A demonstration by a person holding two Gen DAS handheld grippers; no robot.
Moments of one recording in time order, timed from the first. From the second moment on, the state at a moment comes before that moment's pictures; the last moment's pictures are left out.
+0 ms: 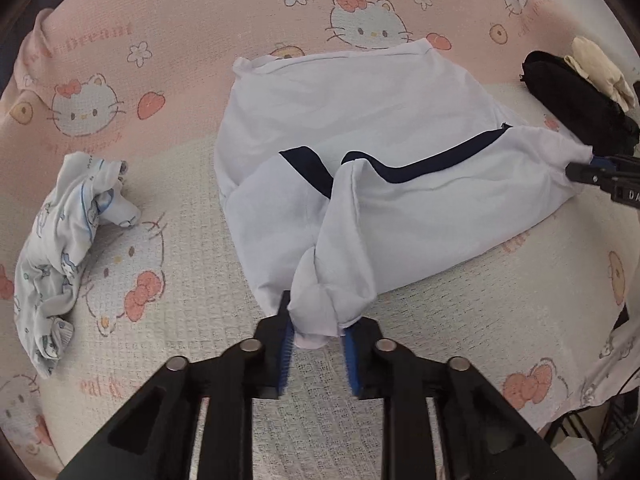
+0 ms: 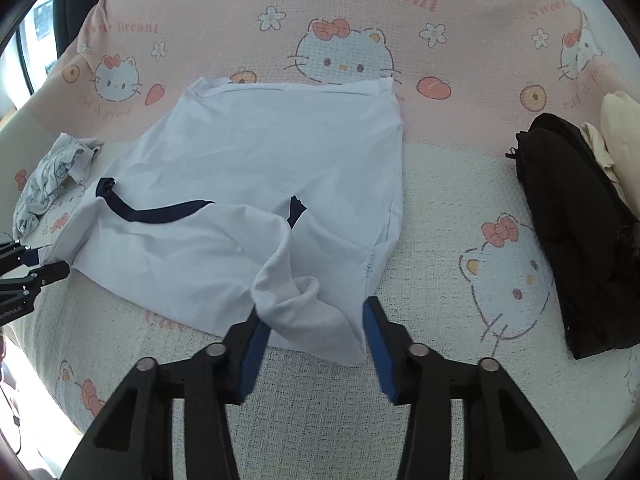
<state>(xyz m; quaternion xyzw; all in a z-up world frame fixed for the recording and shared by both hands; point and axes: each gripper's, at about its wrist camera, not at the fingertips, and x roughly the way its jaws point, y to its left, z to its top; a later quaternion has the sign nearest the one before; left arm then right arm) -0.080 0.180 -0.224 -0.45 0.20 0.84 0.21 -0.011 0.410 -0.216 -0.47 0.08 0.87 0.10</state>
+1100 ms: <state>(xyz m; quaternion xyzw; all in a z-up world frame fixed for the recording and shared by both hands) -0.141 0.078 -0.209 -0.53 -0.20 0.80 0.18 -0.008 0.473 -0.223 -0.48 0.26 0.82 0.17</state>
